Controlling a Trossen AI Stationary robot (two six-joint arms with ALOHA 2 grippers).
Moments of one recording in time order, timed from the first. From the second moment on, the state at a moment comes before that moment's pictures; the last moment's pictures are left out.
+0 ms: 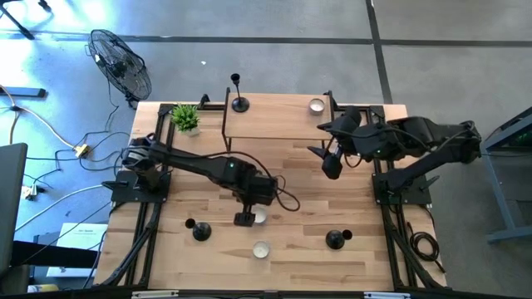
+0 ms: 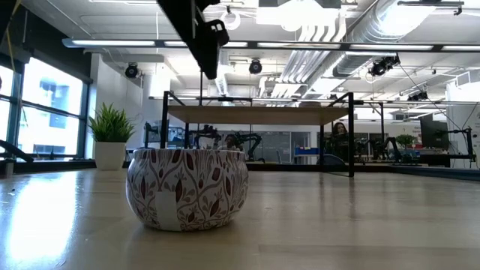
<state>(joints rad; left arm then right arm) -0.20 1.84 1.68 -1.07 0.09 -0.06 0.23 1.29 1.67 -0.97 0.59 0.35</state>
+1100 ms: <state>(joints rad) -0.24 1.84 1.40 -0.75 0.04 0.07 0.42 1.29 1.67 -0.97 0.71 0.47</state>
